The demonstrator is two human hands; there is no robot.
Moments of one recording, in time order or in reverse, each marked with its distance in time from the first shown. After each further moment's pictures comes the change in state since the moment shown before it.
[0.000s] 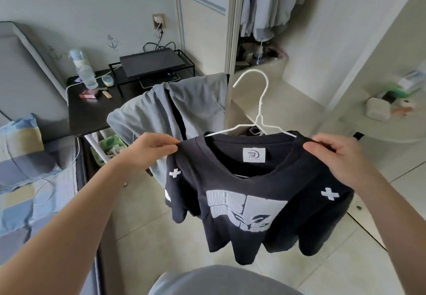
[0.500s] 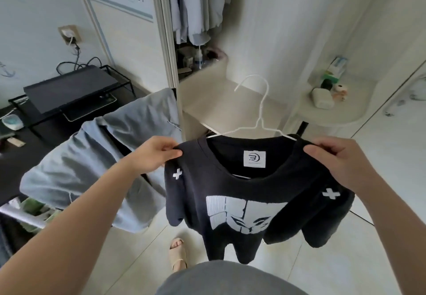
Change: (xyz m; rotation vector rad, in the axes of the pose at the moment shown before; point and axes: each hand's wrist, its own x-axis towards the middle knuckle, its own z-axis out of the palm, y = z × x) left_hand 0.183 0.025 0.045 -0.007 -0.404 0.132; right_hand 0.012 0.019 -0.022 -0.094 0.261 0.185
